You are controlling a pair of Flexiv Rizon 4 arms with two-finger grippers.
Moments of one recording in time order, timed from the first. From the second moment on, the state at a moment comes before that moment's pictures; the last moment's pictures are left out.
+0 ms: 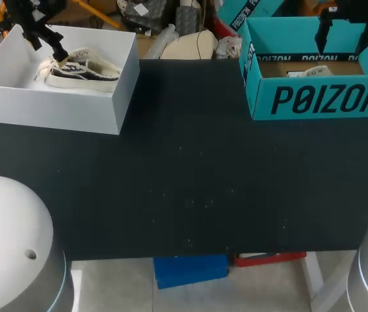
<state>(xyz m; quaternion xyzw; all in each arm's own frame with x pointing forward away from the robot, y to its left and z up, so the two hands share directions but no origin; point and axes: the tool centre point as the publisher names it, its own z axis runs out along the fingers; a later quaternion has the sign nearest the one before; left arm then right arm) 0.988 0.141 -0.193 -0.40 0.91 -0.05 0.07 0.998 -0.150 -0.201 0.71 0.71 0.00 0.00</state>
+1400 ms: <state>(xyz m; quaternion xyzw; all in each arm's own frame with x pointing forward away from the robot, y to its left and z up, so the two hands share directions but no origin) 1.158 0.157 -0.312 0.12 0.99 0.01 0.04 0.998 -0.150 -0.200 0.71 0.71 0.00 0.00</state>
